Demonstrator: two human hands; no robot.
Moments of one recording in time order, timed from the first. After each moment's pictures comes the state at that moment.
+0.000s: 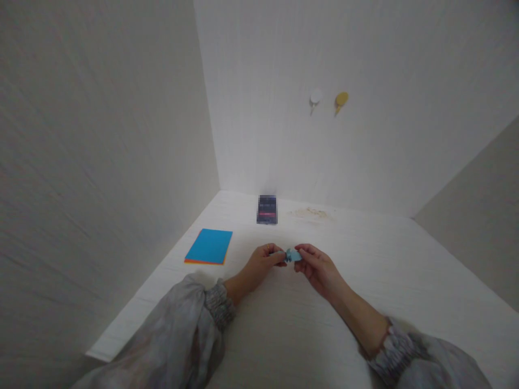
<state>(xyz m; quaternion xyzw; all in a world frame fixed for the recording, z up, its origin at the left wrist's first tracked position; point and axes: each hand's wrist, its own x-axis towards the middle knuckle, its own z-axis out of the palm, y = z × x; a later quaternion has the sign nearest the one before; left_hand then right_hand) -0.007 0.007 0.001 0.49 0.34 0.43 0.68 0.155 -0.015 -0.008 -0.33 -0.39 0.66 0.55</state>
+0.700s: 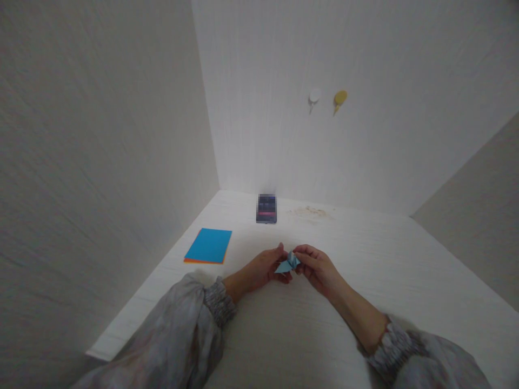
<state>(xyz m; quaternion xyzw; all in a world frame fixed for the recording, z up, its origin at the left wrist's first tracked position) -0.009 0.005 -0.002 0.47 0.23 0.30 0.80 0.154 -0.014 -0.008 -0.37 -0.40 0.65 0.53</state>
